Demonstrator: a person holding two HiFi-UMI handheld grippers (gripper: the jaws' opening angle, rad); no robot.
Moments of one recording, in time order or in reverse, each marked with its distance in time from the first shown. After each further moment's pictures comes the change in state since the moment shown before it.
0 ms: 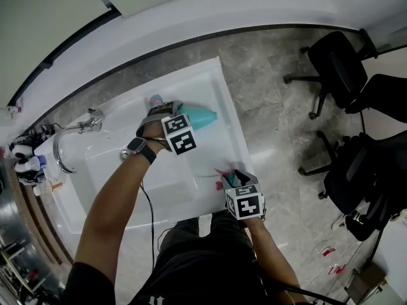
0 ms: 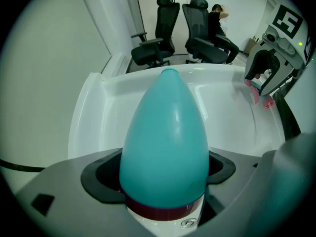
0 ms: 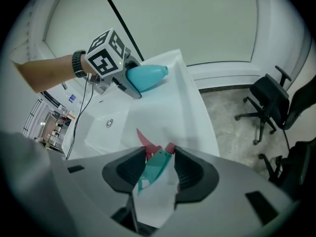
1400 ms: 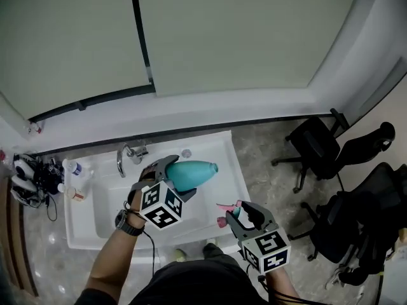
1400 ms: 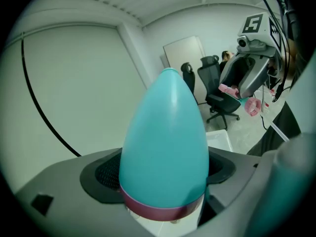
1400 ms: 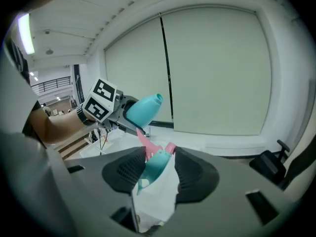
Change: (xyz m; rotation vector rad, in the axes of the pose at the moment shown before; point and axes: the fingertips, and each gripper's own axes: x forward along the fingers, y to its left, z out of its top) left arm -0.384 -0.098 -0.060 -0.202 -0.509 0.408; right arm -0.302 0.214 0.077 -0.377 -0.567 0.053
